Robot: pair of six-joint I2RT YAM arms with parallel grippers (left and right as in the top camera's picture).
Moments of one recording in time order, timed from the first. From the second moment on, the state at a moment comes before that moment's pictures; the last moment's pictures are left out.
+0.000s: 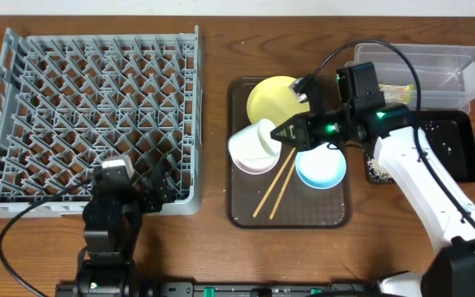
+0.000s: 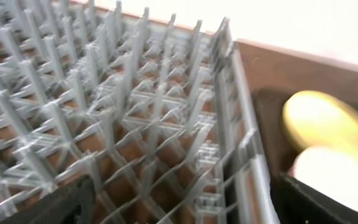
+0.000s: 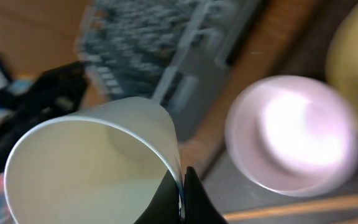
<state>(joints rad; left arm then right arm) -0.02 0.41 0.34 -0.31 0.05 -0.29 0.29 1.58 1.21 -0.65 -0.96 0.11</state>
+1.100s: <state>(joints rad) 0.08 0.95 0.47 -0.12 0.68 -0.75 0.23 1.63 1.21 -0.58 -1.05 0.09</state>
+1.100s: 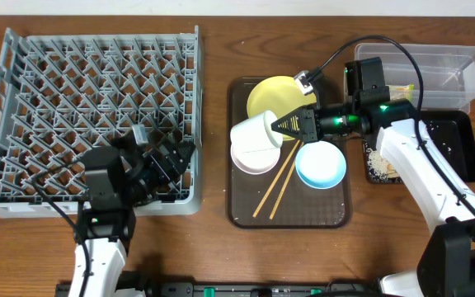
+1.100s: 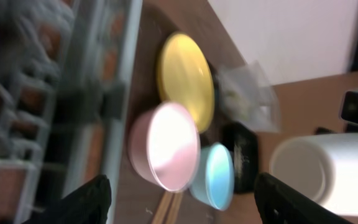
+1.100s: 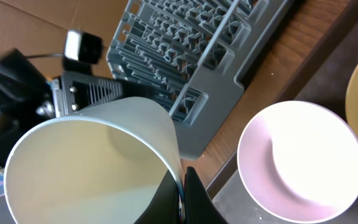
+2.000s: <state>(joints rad) 0.26 1.10 0.93 -0.80 0.93 -0.39 0.23 1.63 1.21 -0.63 -0.99 0.09</state>
